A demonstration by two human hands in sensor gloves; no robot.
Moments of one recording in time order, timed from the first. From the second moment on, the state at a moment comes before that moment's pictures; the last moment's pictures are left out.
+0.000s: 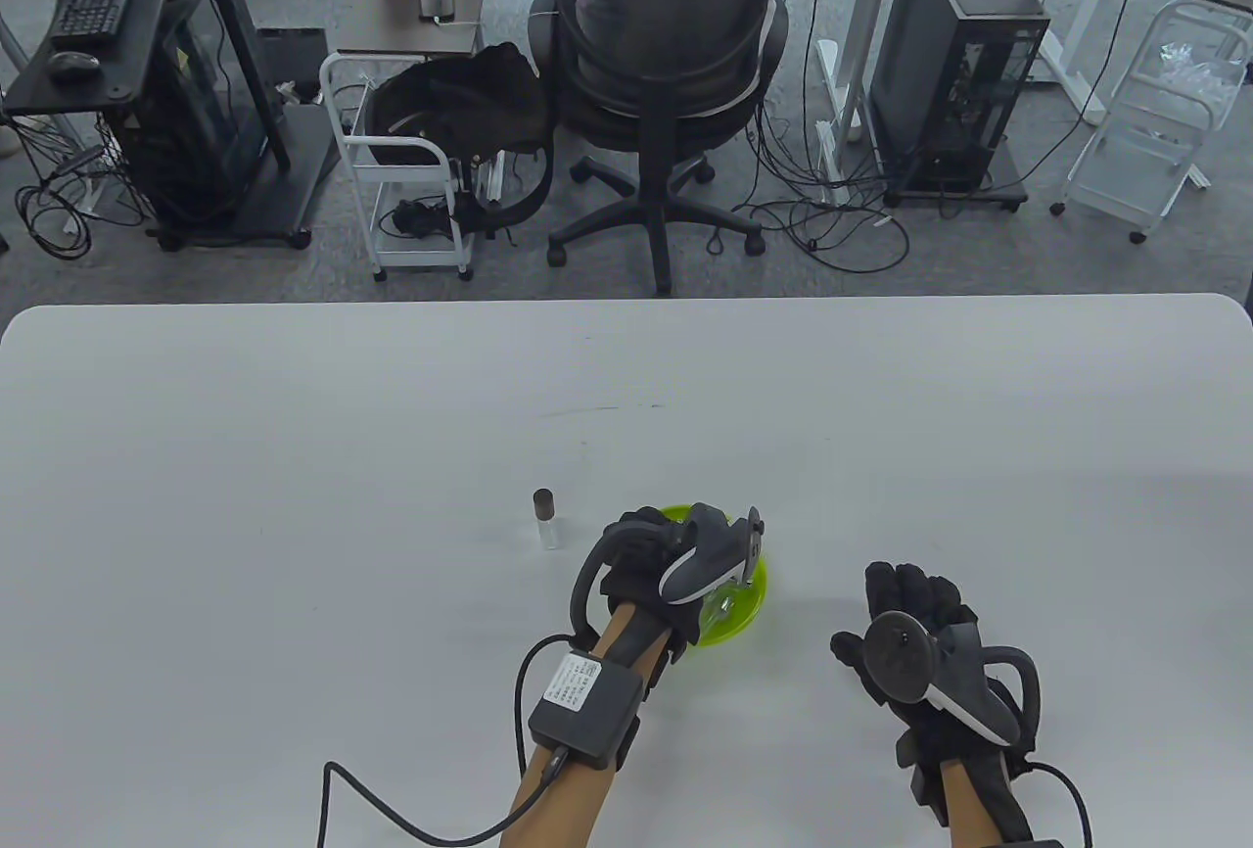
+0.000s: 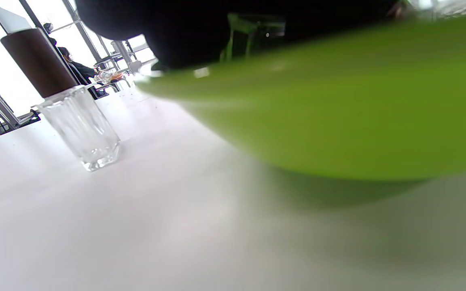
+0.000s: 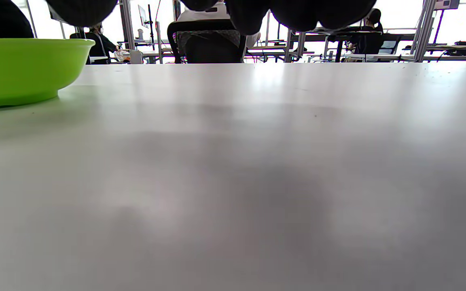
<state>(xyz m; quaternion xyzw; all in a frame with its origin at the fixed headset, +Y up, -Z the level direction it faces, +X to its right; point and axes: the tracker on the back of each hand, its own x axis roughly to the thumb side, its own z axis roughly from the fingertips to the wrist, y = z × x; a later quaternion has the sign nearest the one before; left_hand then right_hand) 0.023 -0.719 -0.378 -0.10 -0.05 -0.15 0.98 0.239 -0.744 -0.288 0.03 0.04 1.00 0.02</state>
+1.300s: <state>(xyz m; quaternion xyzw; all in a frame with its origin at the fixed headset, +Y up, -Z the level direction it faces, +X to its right) -0.099 -0.692 -0.311 0.15 -0.13 0.06 0.98 0.229 -0.744 -0.286 0.03 0.04 1.00 0.00</state>
